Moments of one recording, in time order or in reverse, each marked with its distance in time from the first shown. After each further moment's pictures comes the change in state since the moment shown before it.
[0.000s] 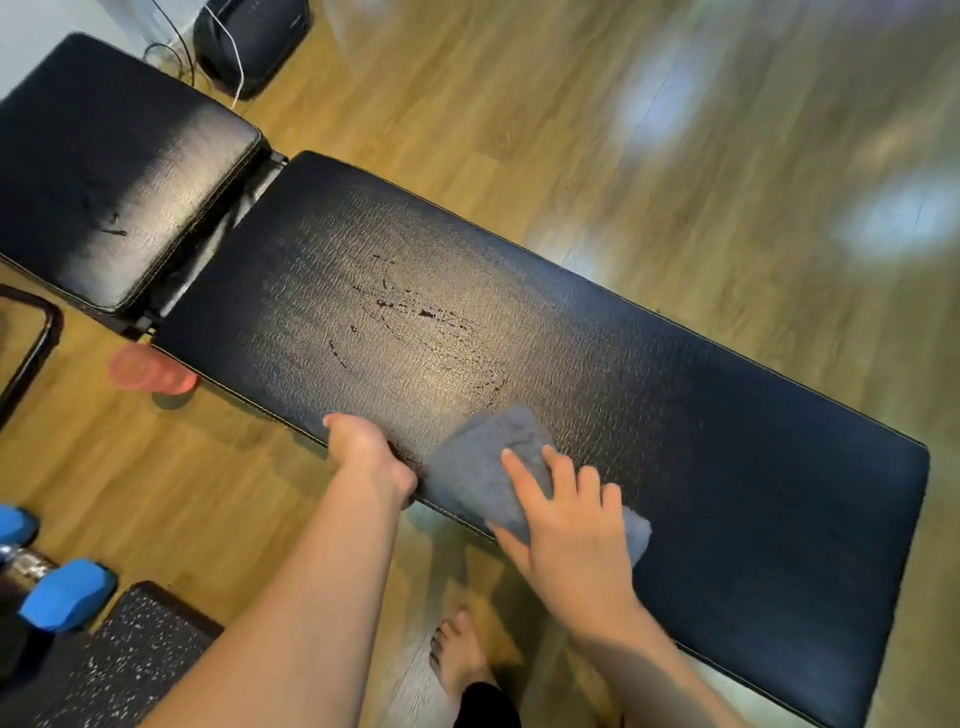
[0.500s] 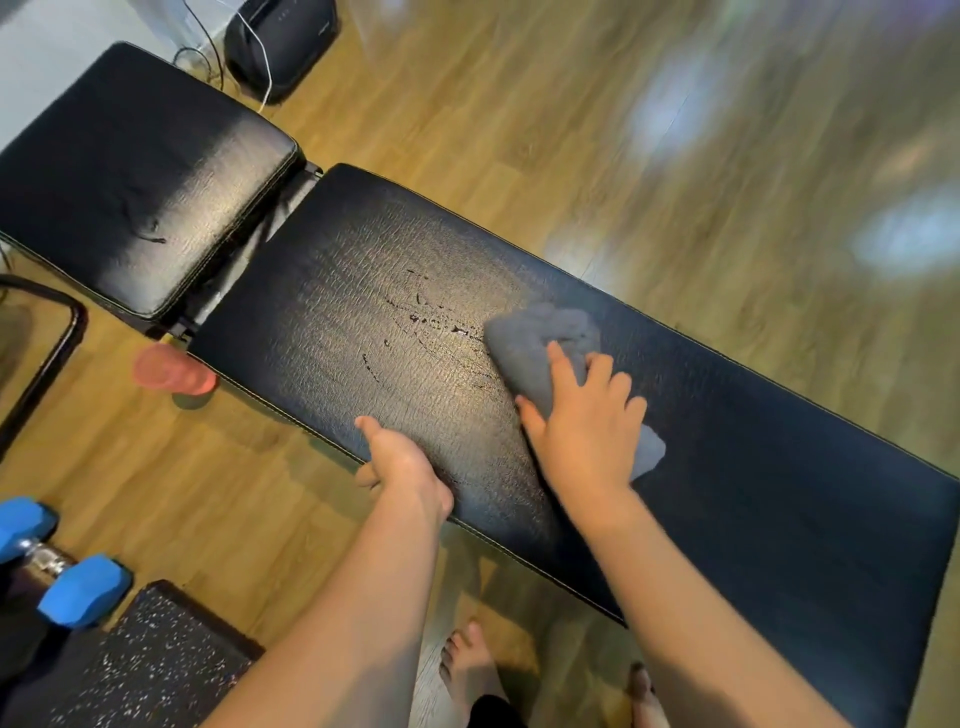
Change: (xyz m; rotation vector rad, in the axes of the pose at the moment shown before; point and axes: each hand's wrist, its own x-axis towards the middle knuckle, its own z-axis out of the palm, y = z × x) left_hand -0.003 -0.004 0.005 -0.166 0.054 0.058; right_hand 0.119 -0.008 -0.018 0.052 0.069 0.287
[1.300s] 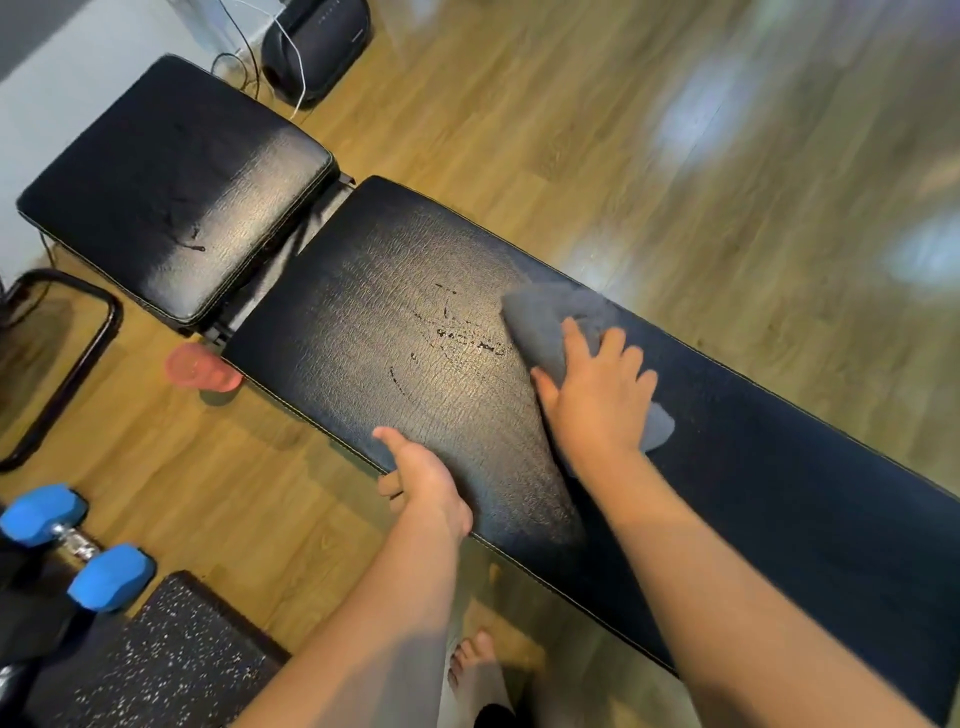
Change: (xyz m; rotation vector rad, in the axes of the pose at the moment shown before) left_hand 0.006 -0.002 -0.002 0.075 0.039 0.000; right_hand 0.048 -0.019 -0.008 -0.010 -0.023 -0.001
